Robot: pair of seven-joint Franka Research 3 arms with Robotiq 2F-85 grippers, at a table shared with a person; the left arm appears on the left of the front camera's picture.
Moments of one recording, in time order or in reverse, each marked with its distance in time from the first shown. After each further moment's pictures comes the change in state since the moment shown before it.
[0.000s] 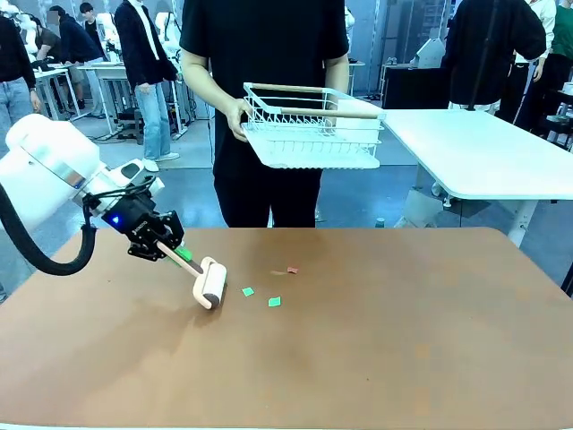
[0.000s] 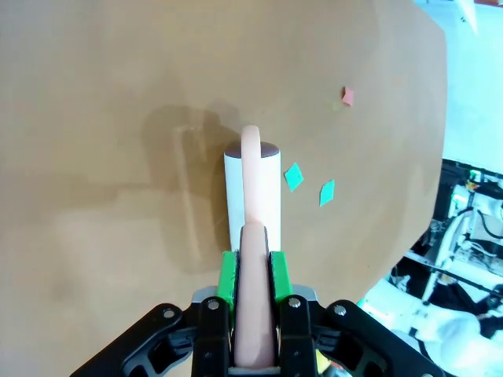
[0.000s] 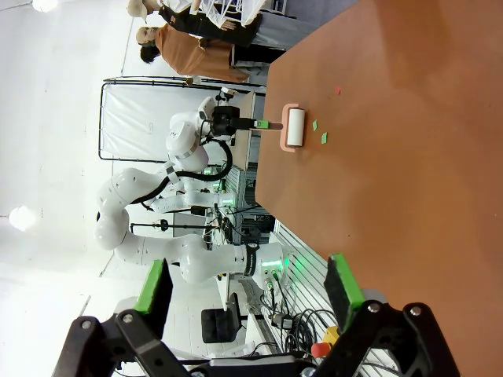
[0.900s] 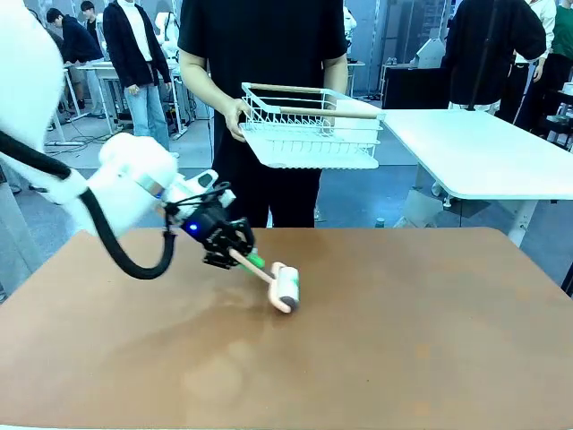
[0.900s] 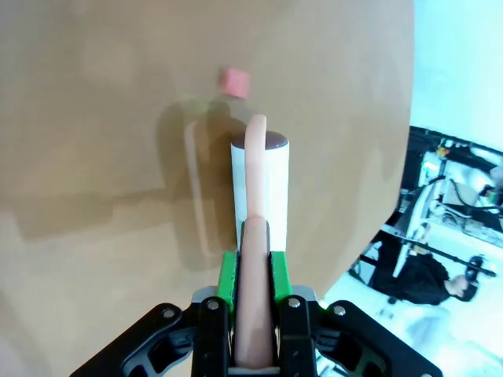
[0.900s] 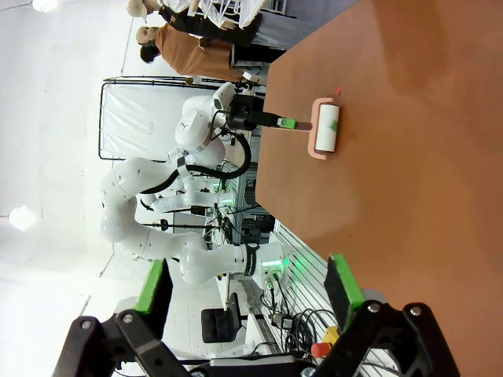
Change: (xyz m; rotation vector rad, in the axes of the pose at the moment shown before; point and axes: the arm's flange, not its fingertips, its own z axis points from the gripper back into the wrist) left arm 0.015 -0.108 -0.125 -0.126 0.118 -0.035; right arm 0.000 0.000 0.000 0.000 0.001 0.000
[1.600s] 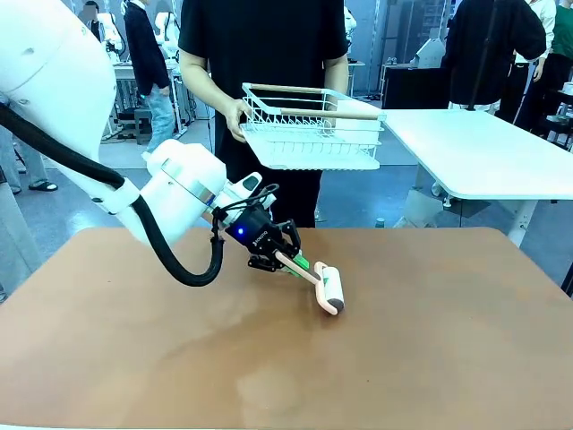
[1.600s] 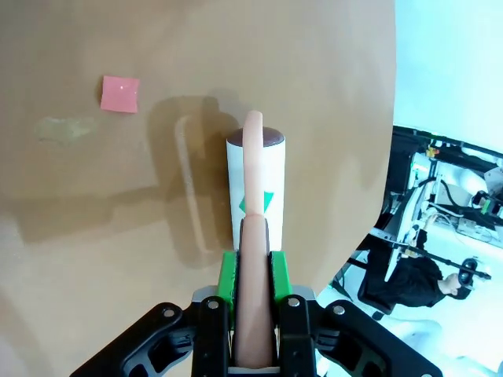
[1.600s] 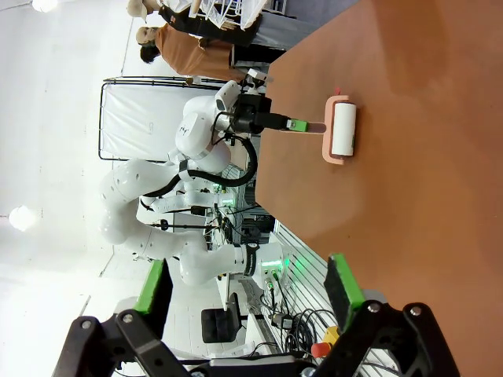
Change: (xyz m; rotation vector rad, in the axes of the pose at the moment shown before) left arm -0.002 -0.046 -0.044 -0.026 -0.012 -0.016; right arm 0.000 0.000 0.000 0.000 0.000 0.000
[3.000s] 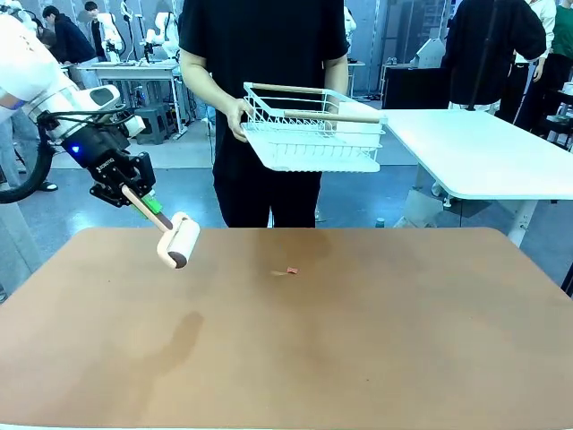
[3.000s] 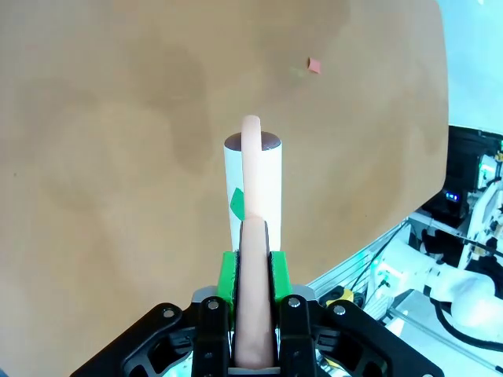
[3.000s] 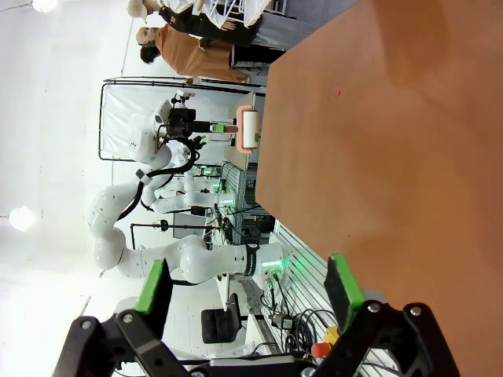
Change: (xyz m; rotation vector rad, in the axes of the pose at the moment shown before) left arm -0.051 0.035 0.289 0.294 -0.049 -0.047; right arm 0.000 0.000 0.001 0.000 -0.002 0.000
